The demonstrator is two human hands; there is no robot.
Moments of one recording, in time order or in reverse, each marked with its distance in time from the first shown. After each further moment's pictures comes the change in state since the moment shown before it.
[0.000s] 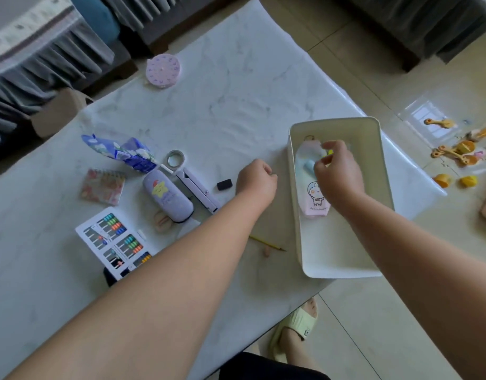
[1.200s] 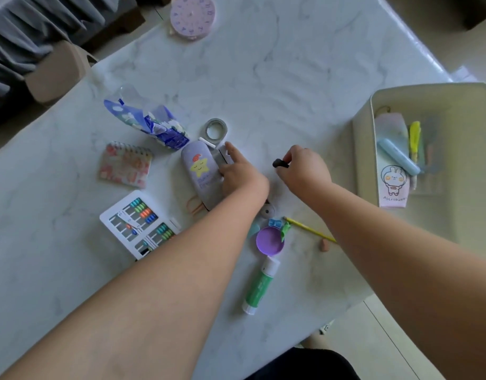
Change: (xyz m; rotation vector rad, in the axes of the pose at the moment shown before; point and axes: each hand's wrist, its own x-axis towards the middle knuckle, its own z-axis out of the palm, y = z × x) left_hand 0.069 -0.118 -0.074 0.410 0.153 -0.336; right_hand -0.023 -0.077 0.182 -0.366 -0.338 -0.109
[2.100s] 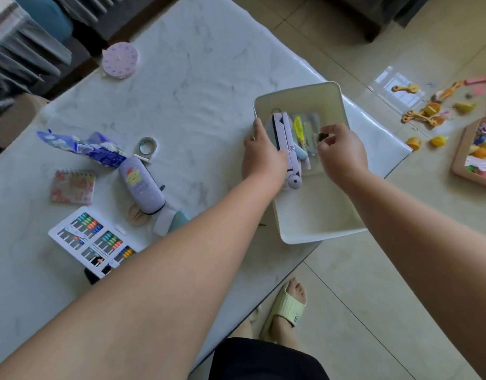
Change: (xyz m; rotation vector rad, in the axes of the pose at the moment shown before) left_hand -0.170 0.134 0.039 -0.267 -0.026 0.511; right_hand -0.075 0.188 -0.147 0.419 0.357 0.217
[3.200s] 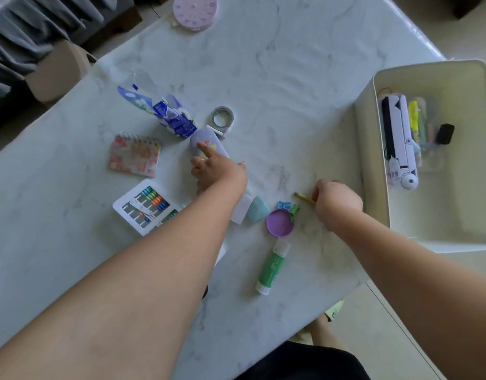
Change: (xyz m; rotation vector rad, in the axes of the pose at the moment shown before) left_hand 0.068 -0.231 -0.116 0.220 0.143 -0.543; right_hand -0.088 -0.050 0.186 -0.781 -0.414 -0.036
